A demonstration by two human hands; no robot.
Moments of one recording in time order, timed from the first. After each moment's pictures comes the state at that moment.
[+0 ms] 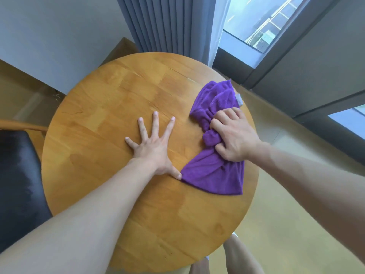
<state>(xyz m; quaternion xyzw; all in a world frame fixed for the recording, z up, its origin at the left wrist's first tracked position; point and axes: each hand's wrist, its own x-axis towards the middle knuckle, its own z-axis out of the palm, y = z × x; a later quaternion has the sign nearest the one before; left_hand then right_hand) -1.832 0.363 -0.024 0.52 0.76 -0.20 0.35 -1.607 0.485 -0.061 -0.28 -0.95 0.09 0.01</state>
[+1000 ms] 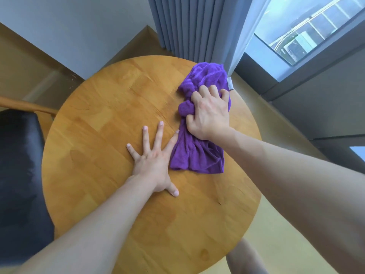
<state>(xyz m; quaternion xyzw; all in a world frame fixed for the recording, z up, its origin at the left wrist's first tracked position) -1.822 0.367 -0.024 0.48 0.78 -0.20 0.36 -1.734 0.540 -0.060 -0.38 -0.92 0.11 0.04</state>
